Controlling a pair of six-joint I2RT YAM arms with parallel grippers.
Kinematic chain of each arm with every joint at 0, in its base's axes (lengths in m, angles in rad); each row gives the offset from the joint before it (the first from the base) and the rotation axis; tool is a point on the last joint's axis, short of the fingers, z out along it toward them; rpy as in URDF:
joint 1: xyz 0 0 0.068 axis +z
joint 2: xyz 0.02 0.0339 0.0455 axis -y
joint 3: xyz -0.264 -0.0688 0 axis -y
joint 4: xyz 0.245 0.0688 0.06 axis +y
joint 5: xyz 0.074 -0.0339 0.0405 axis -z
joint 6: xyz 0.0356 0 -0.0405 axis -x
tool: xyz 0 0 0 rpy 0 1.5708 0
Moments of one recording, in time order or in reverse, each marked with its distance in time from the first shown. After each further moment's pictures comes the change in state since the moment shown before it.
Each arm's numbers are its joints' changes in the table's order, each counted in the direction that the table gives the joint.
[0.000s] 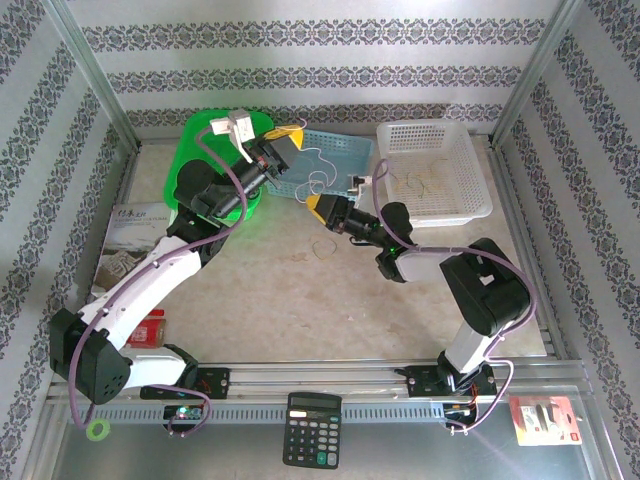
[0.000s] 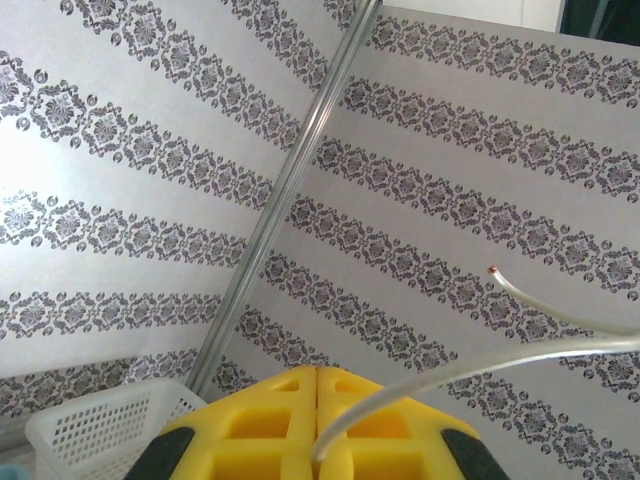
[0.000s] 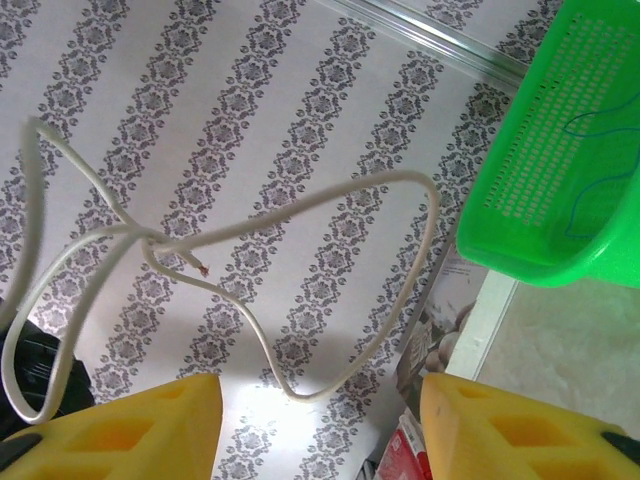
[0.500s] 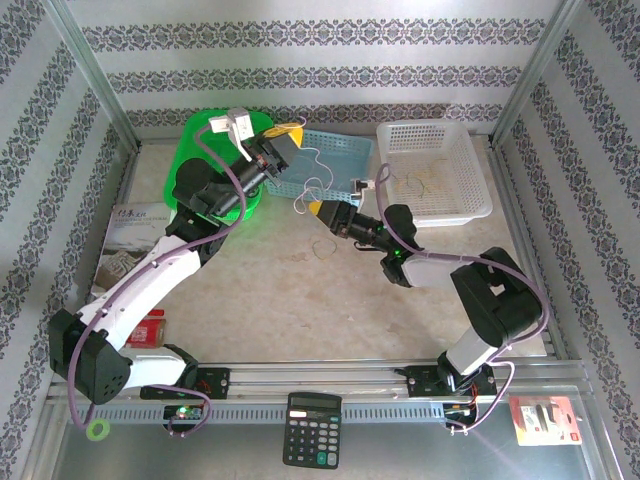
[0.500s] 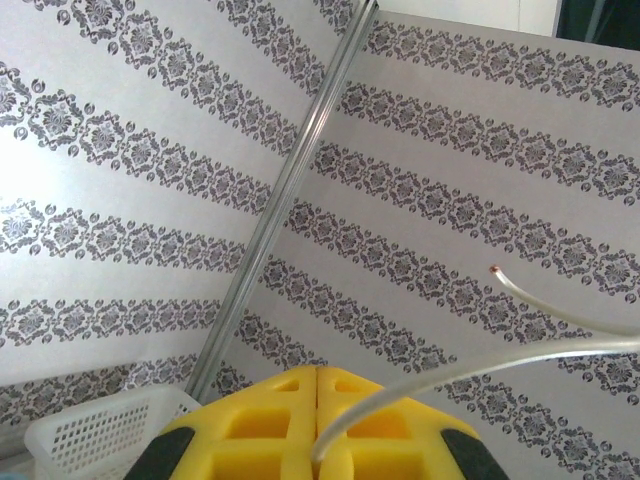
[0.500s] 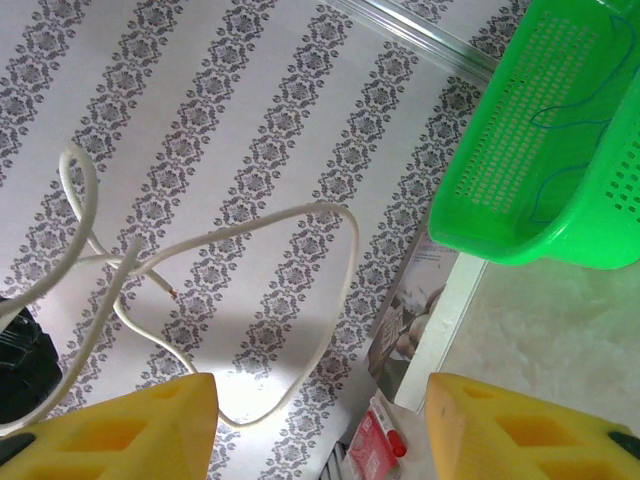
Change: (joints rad) left arm 0.001 0.000 0.019 0.011 0.000 -0.006; right arm -0.002 0.081 -0.052 0.105 0.000 0.087
